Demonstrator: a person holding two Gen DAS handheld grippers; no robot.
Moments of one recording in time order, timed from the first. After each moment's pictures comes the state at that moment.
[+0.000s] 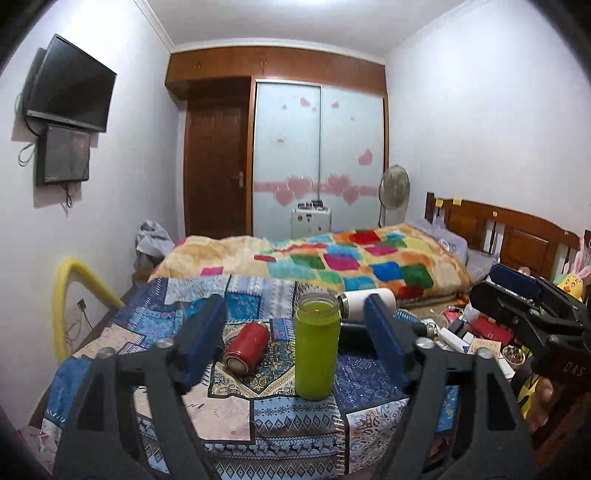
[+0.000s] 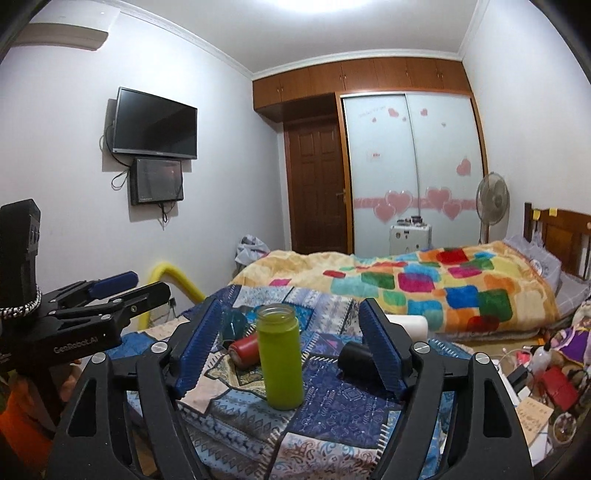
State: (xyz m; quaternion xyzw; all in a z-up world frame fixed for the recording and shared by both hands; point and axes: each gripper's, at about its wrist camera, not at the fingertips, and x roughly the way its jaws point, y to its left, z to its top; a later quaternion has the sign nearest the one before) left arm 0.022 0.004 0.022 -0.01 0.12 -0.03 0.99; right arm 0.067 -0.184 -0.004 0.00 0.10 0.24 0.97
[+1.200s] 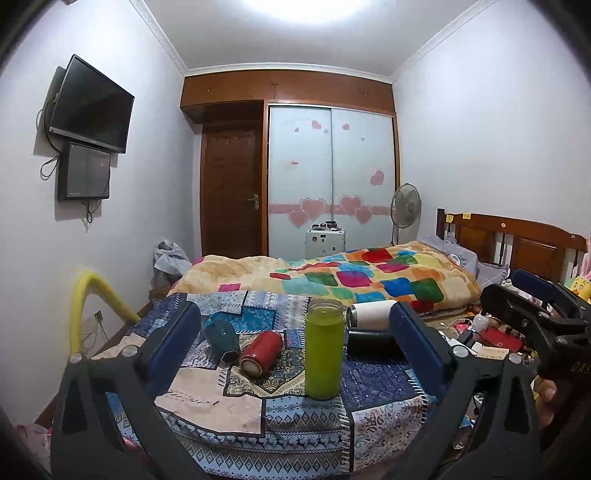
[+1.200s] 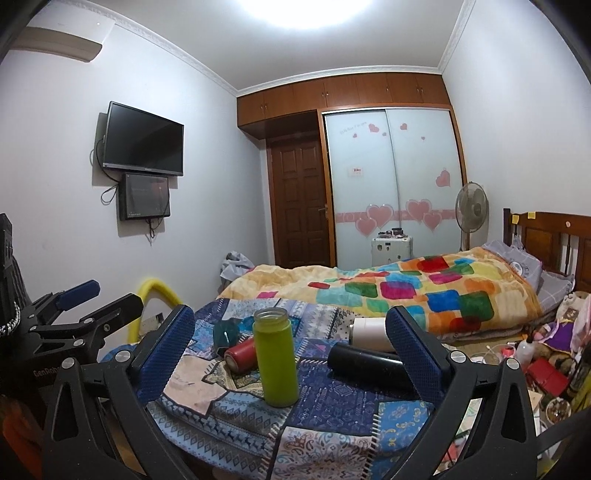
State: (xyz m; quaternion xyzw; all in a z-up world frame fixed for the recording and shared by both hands) left arm -0.022 -0.003 0.013 0.00 0.08 0.00 1.00; right arm 0.037 -0.191 -0.010 0.02 0.08 0.20 0.98
